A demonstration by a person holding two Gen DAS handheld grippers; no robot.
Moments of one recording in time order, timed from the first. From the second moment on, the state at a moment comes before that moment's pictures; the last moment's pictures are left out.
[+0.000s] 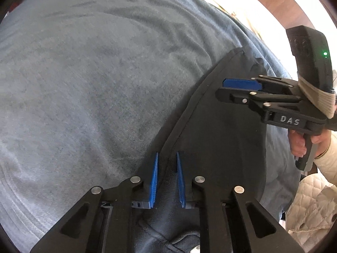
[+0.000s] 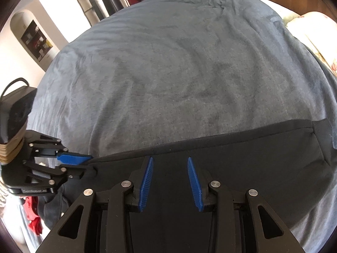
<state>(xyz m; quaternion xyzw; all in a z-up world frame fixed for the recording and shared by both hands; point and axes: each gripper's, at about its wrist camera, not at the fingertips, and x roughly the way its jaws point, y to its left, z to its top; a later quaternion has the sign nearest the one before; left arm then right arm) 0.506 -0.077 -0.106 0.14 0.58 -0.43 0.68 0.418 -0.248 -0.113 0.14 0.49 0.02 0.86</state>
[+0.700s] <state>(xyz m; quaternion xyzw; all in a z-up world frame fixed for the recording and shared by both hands) 0.517 -0.038 -0.073 0.13 0.55 -0.37 0.74 0.437 -0.236 -0.125 0.14 0.50 0.01 0.85</state>
